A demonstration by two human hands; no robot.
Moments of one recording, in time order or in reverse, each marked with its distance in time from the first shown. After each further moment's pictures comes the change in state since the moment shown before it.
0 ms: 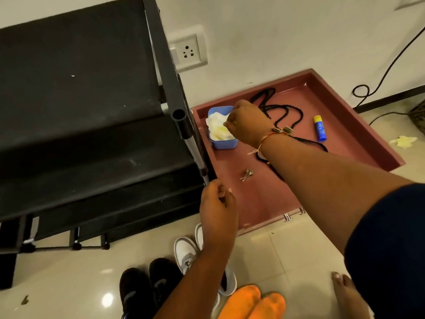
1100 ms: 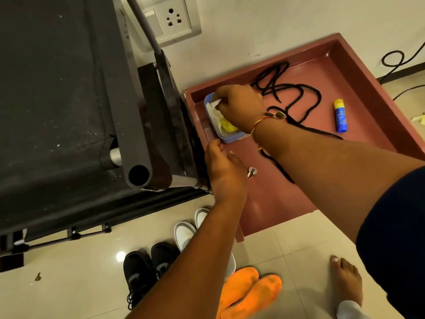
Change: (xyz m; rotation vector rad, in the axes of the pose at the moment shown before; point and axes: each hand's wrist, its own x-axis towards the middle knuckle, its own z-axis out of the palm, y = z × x) left_hand 0.100 0.038 0.059 0.097 0.122 -0.075; right_hand 0.059 0.012 0.028 0.216 0.003 0.063
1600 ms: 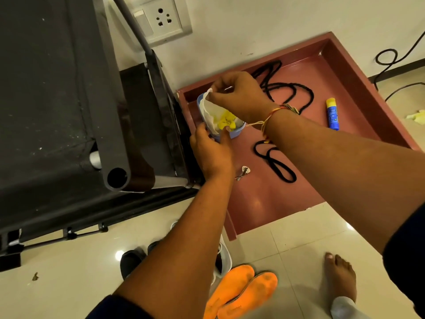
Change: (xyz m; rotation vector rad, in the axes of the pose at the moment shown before) left_hand 0.033 0.021 0.009 -0.088 0.087 -0.008; right_hand -0.004 0.010 -0.024 0.480 0.053 0.007
